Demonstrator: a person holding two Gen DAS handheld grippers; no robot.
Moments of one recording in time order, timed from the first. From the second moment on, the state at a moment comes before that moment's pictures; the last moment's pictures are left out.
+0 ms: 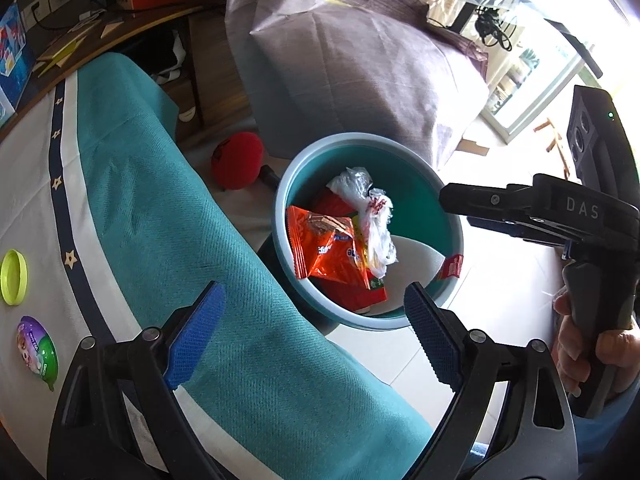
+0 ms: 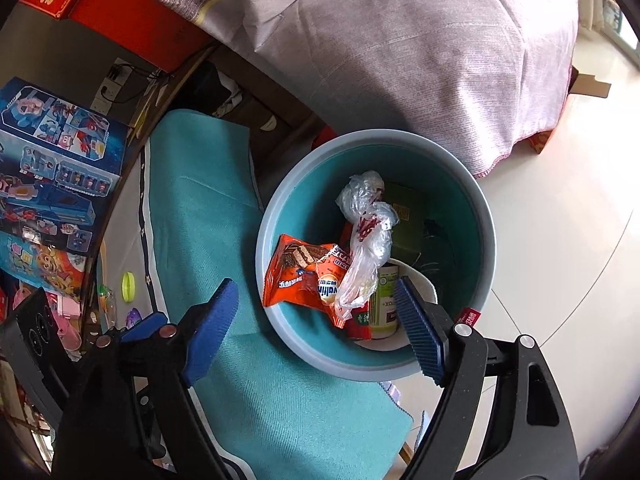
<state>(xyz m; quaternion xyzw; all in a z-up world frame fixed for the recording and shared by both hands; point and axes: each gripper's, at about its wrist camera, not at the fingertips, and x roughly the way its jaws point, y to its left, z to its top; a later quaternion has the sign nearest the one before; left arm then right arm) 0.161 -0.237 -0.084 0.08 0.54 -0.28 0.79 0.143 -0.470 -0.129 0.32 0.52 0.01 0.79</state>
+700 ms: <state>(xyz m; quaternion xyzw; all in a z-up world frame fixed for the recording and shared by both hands) 0.141 -0.177 -0.066 0.05 0.52 -0.26 0.81 0.139 -0.410 -0.104 0.30 0.52 0.04 0.80</state>
